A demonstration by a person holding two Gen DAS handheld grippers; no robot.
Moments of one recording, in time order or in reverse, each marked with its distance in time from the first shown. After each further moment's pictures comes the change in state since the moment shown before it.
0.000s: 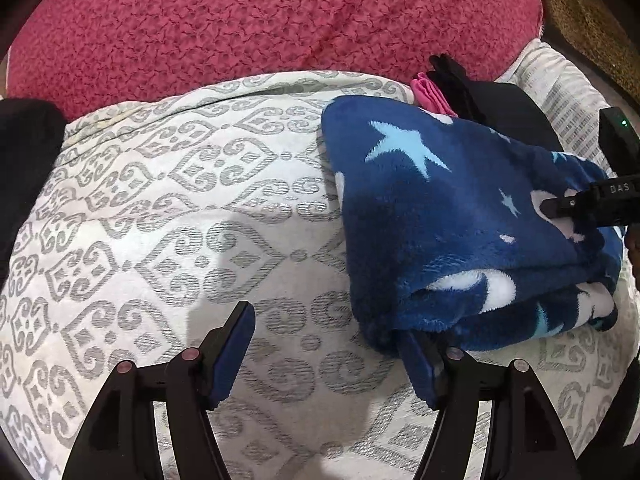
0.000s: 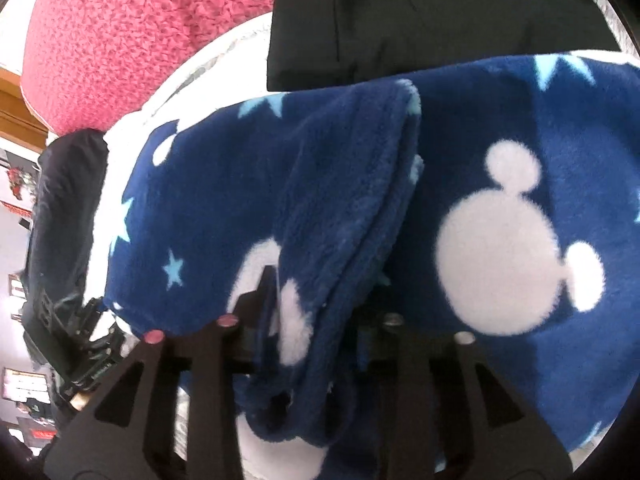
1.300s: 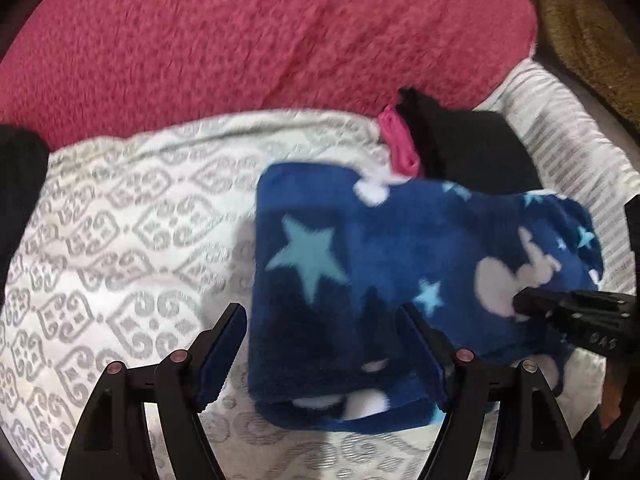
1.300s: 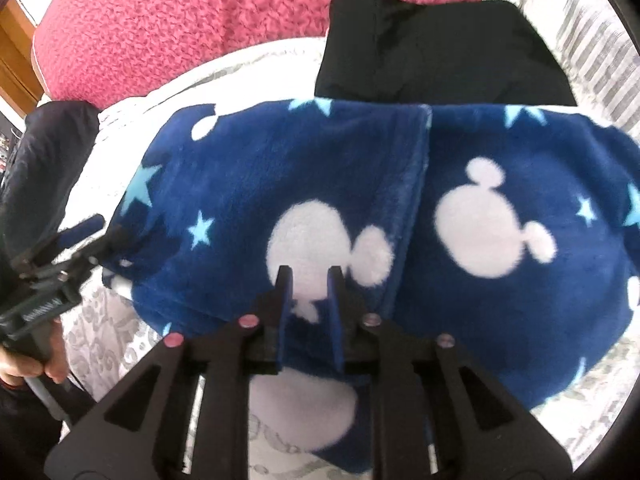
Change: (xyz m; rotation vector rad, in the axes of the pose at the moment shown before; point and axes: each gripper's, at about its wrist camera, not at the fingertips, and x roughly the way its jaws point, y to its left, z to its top) left arm -0.017 -0.060 0.073 -0.009 -0.028 -0.044; right arm -0.022 0.060 -0.046 -0.132 -0.161 -0.154
